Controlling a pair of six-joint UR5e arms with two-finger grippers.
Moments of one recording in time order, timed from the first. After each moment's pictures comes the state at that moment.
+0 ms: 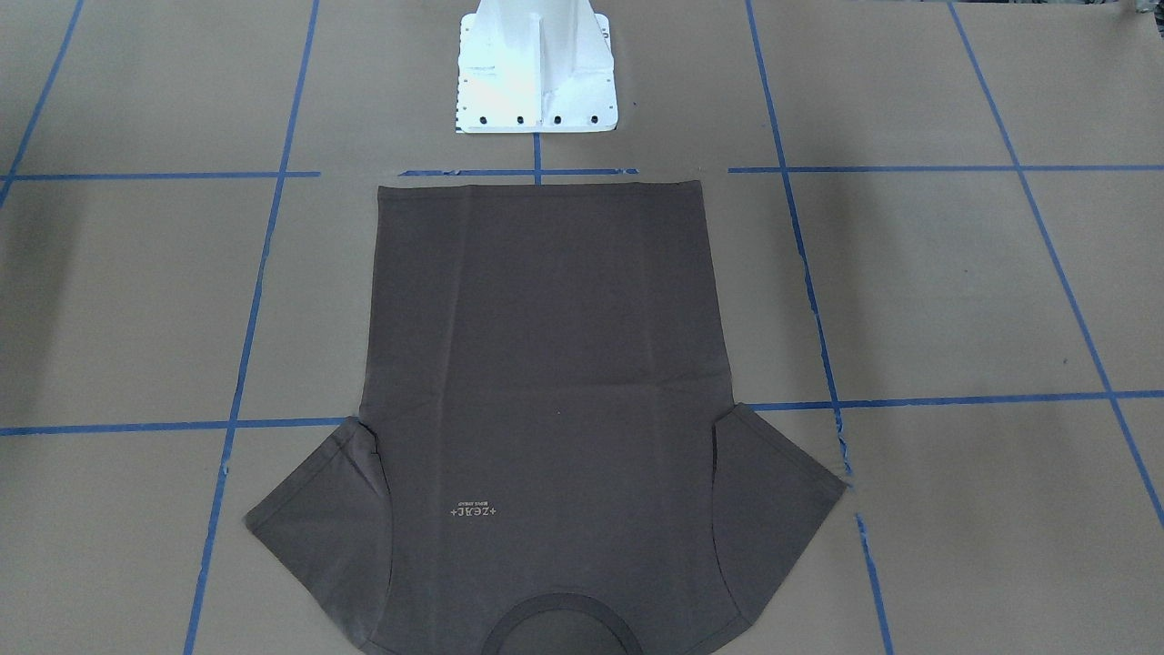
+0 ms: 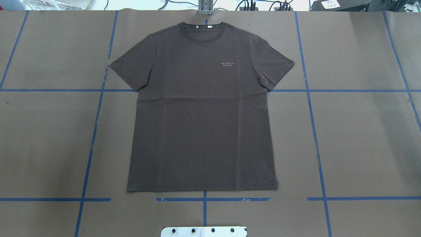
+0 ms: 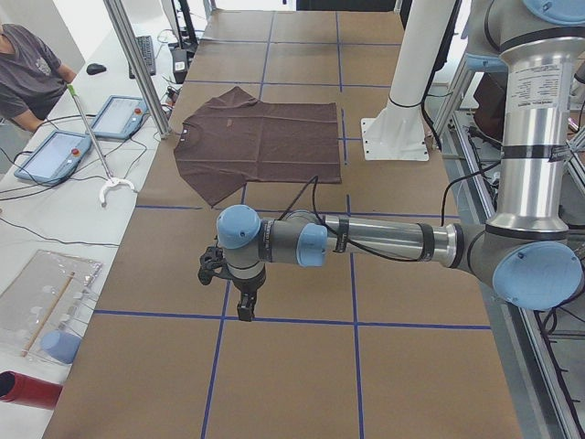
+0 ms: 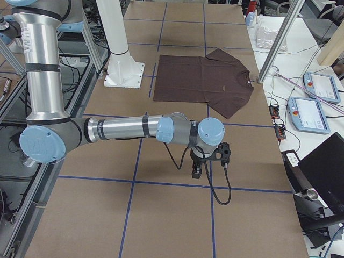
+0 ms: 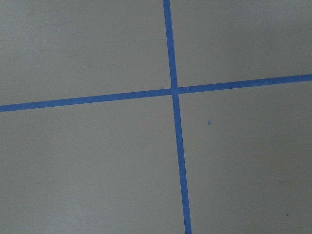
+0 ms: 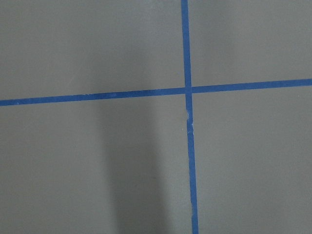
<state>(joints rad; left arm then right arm) -1.53 -1.55 -1.66 -1.57 -2.32 0.03 1.59 -1.53 1.65 -1.79 2.44 -0.01</state>
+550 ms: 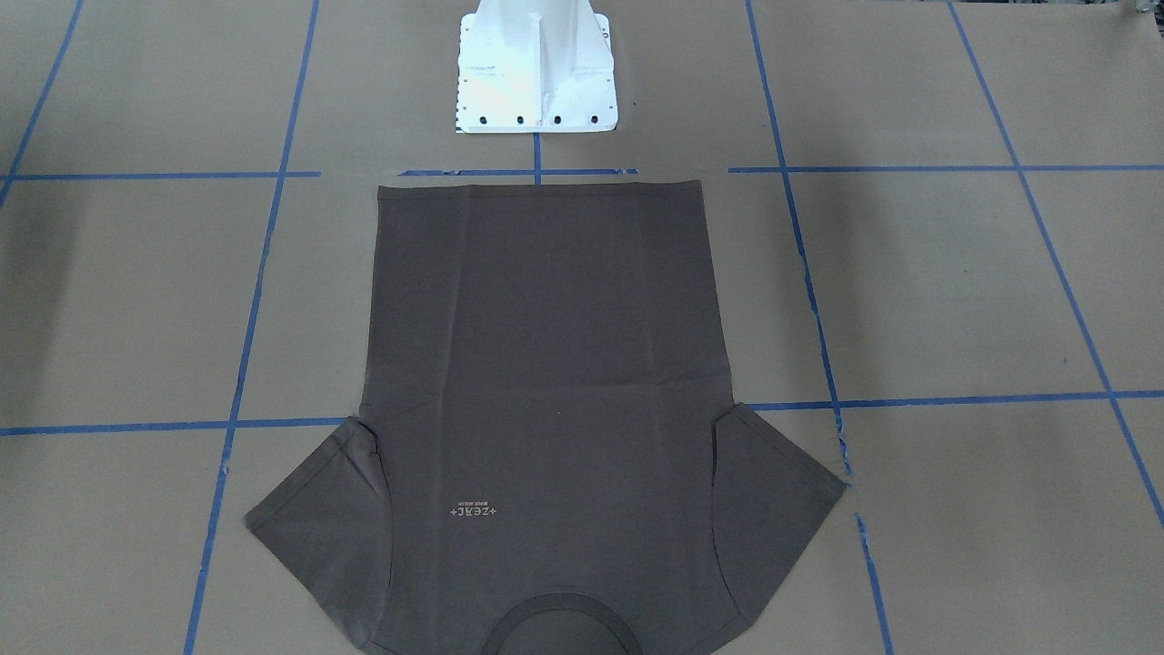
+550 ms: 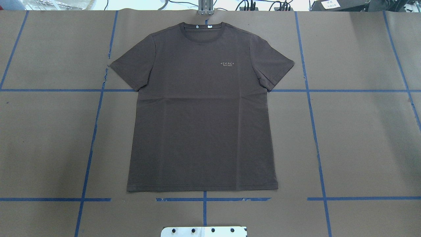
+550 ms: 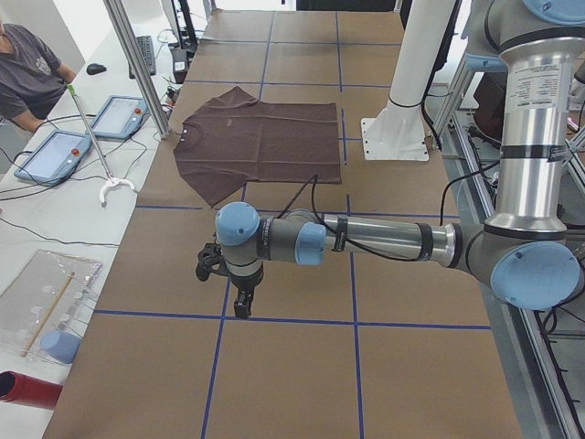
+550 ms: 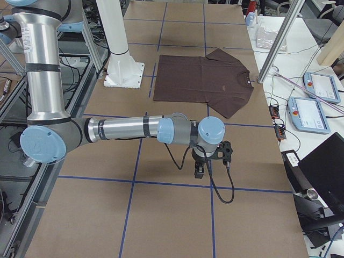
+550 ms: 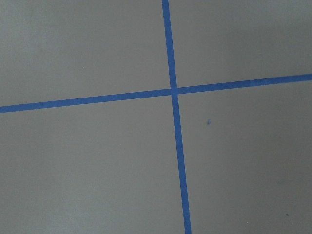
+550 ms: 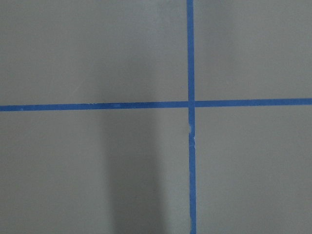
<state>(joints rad) -1.53 -1.56 -1.66 -1.62 -2.32 0.03 1.58 -1.52 1.64 -1.71 2.44 -0.01</state>
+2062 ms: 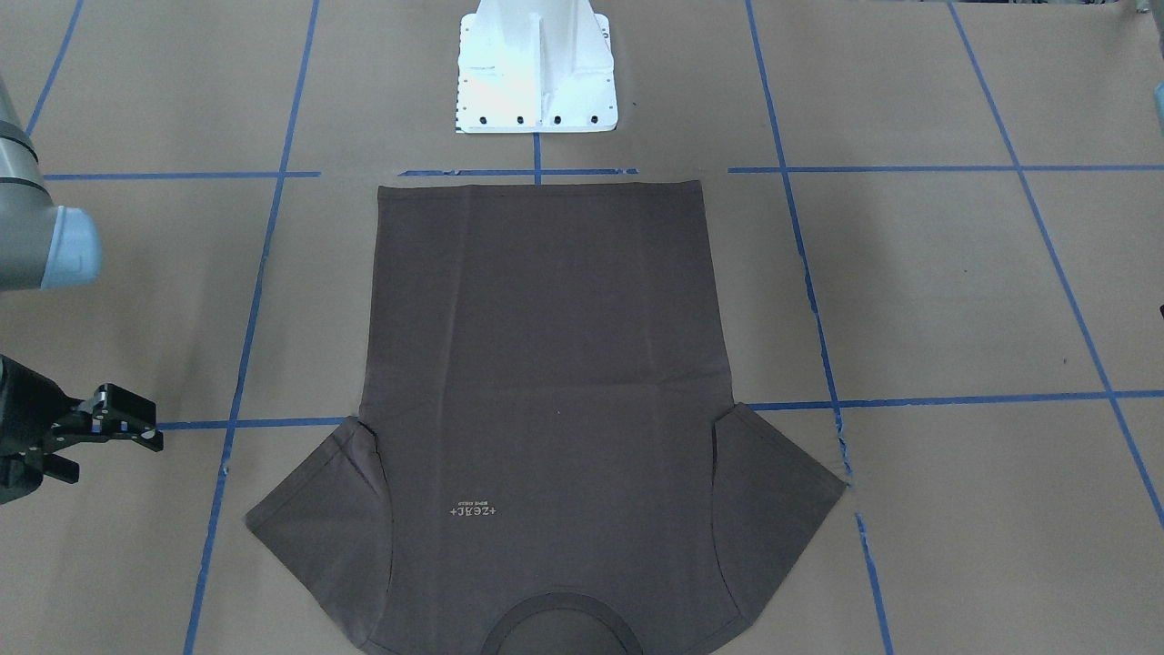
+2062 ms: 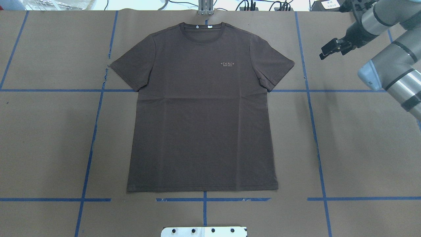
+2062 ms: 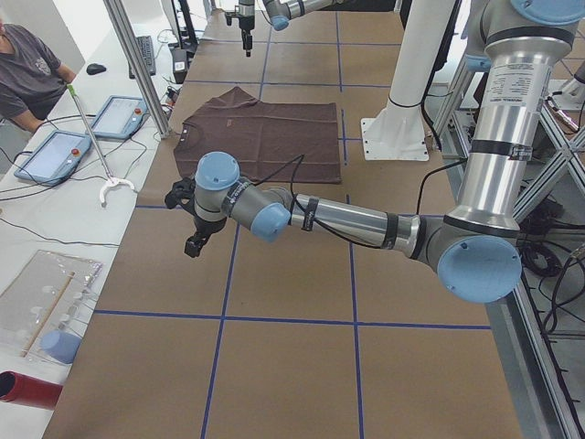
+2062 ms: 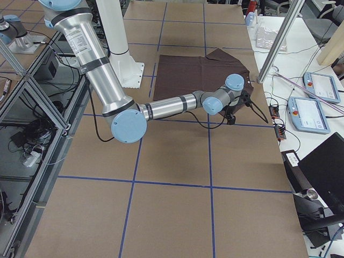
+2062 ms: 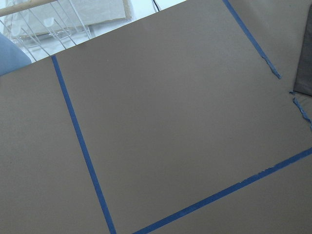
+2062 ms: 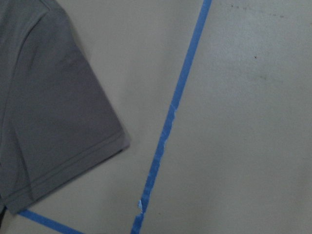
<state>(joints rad) -1.44 -1.72 -1.60 -1.97 -2.32 -0.05 1.11 -1.07 1.28 -1.13 2.29 0.51</state>
